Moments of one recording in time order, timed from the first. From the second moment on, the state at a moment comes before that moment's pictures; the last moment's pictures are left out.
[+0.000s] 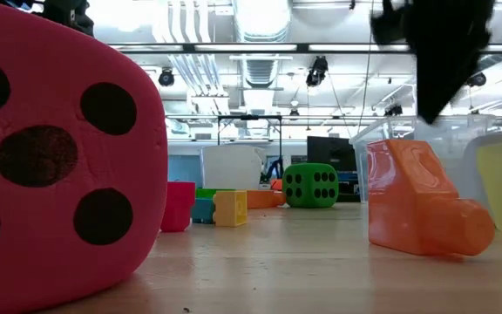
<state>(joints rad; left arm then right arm) 0.11 0.40 0.40 -0.34 -0.23 -0.53 0.40 1.51 1.15 -1.05 0.28 0.94</state>
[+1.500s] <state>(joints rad) 0.10 0.40 0.40 -0.33 -0.23 -0.55 0.40 1.87 1.21 -0.84 0.18 0.06</state>
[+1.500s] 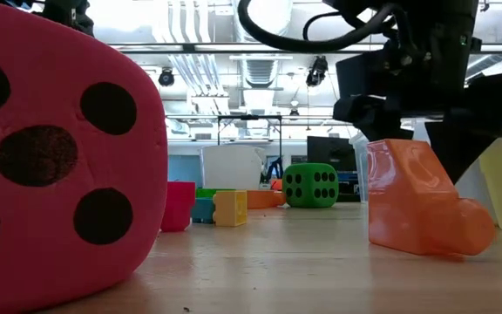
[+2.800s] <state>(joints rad) 0.10 0.40 0.41 -0.32 -0.23 -0.55 0.40 1.84 1.28 -0.89 0.18 0.22</state>
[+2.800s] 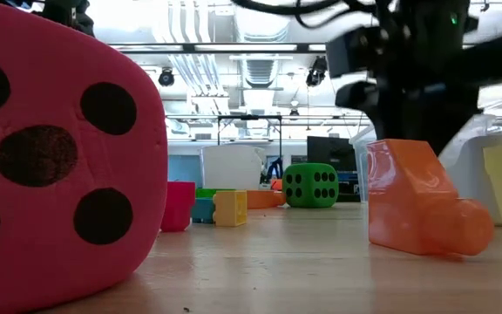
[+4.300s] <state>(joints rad) 0.11 0.40 0.41 -0.23 -0.23 -0.55 0.80 1.75 1.18 -1.03 0.16 1.22</state>
